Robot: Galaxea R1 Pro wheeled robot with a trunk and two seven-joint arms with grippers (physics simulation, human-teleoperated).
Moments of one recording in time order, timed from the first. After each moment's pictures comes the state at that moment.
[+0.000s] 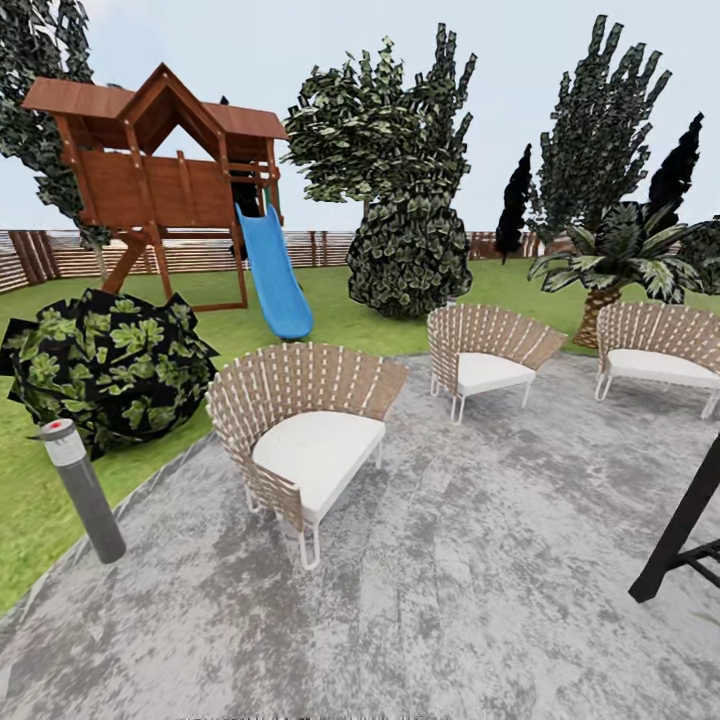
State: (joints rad) left arm -0.15 0.04 0.00 -0.29 0.00 -0.29 0.00; right arm -0.06 -0.05 -0.01 -0.52 0.00 -0.36 0.00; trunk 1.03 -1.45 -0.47
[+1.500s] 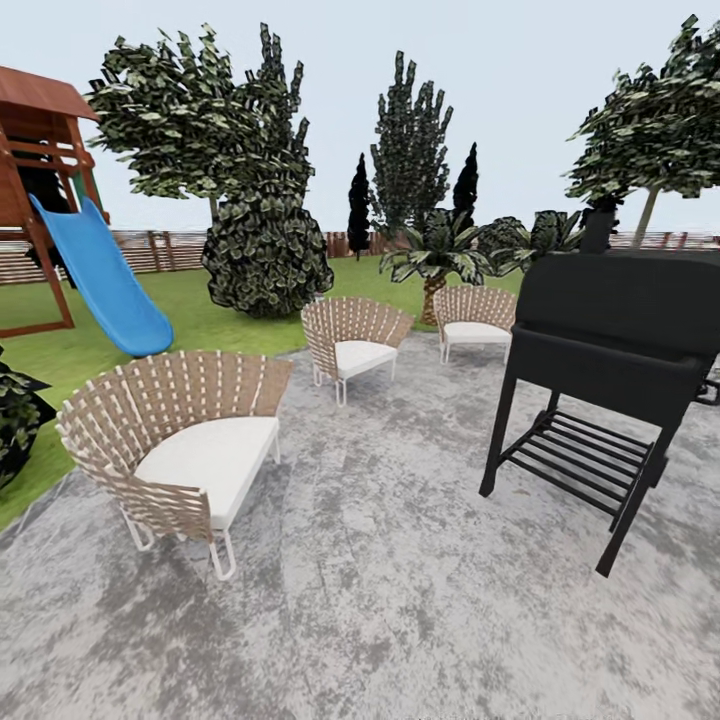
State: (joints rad) left arm -0.15 0.04 0.00 -0.29 0.00 -0.29 0.00; right arm -0.06 -0.05 -0.01 -0.52 0.00 -0.36 0.00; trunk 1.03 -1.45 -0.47
